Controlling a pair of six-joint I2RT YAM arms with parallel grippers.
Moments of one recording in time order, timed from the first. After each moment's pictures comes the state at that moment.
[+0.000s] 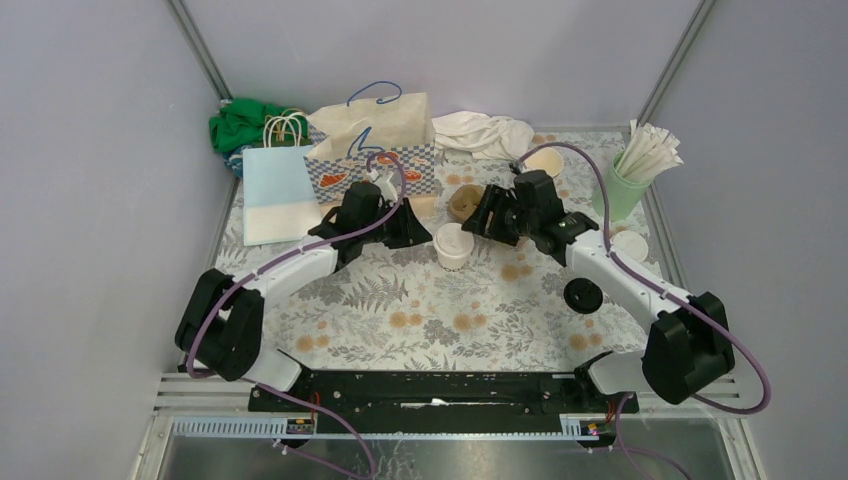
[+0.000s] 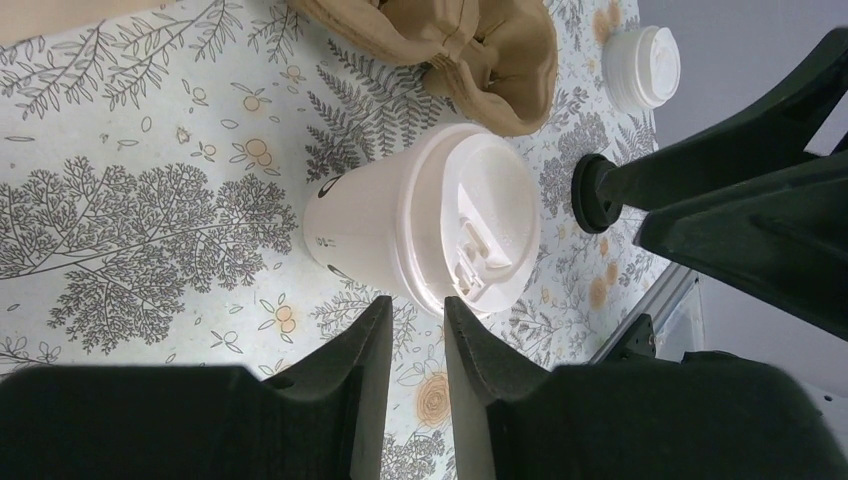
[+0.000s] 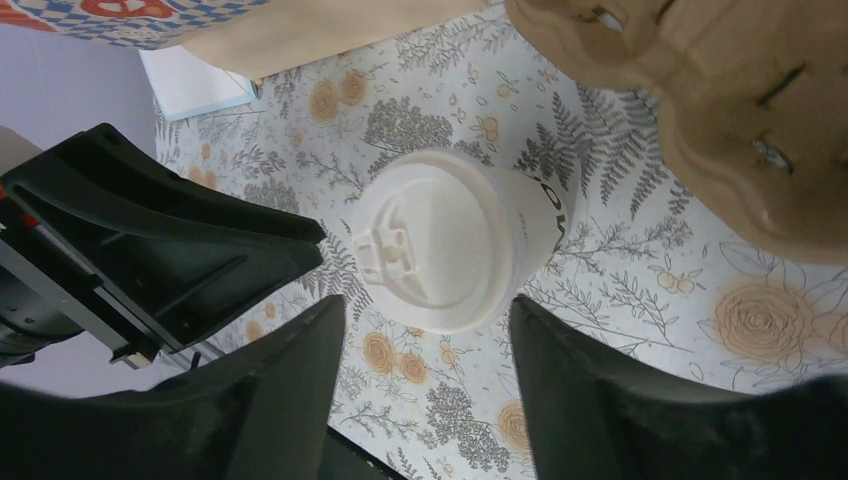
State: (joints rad) left arm -0.51 1.47 0.90 0.01 0.39 -0.65; right arm 0.48 1.35 0.97 -0.30 -0.19 0.74
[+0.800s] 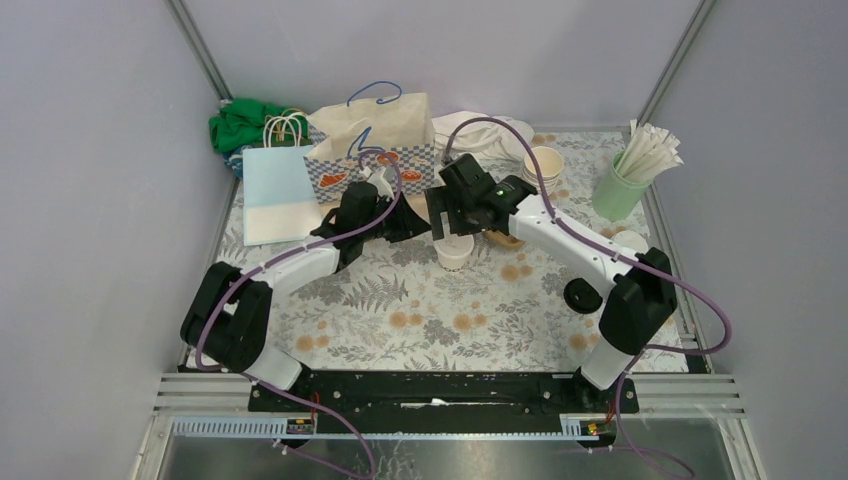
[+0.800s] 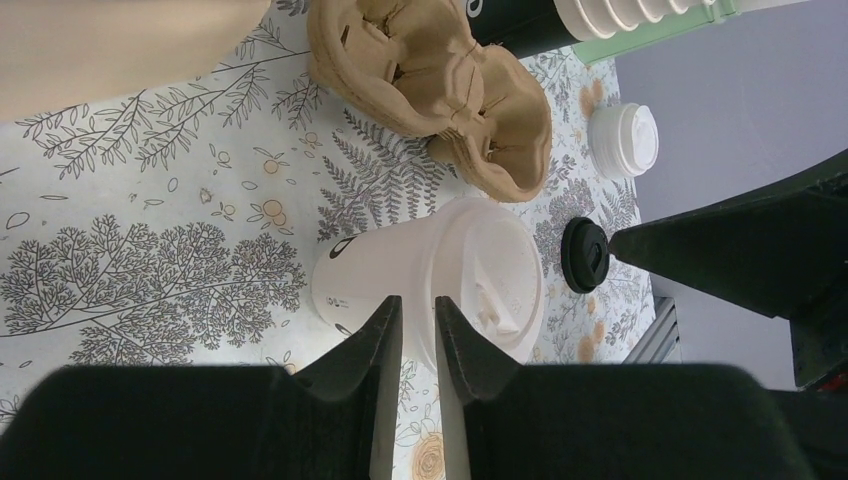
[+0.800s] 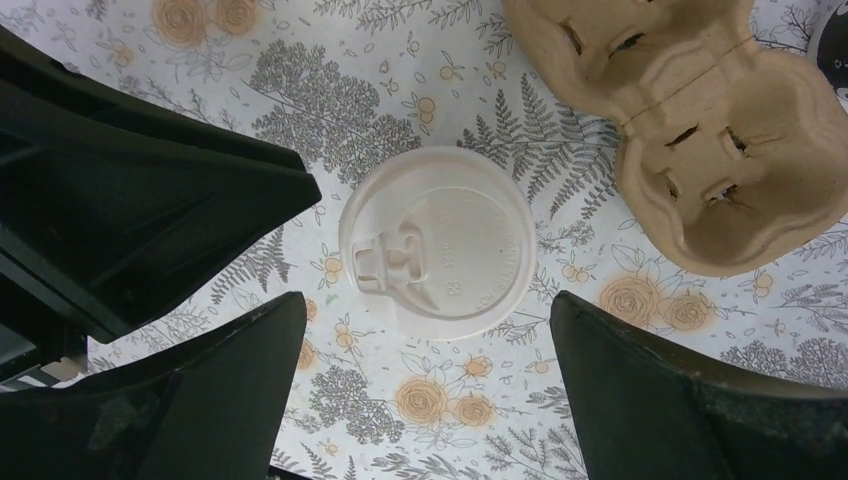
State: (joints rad) left arm -0.49 1.51 0.87 0.18 0.34 -0.72; right arm 0.74 1.67 1.51 -0.78 0.18 0.45
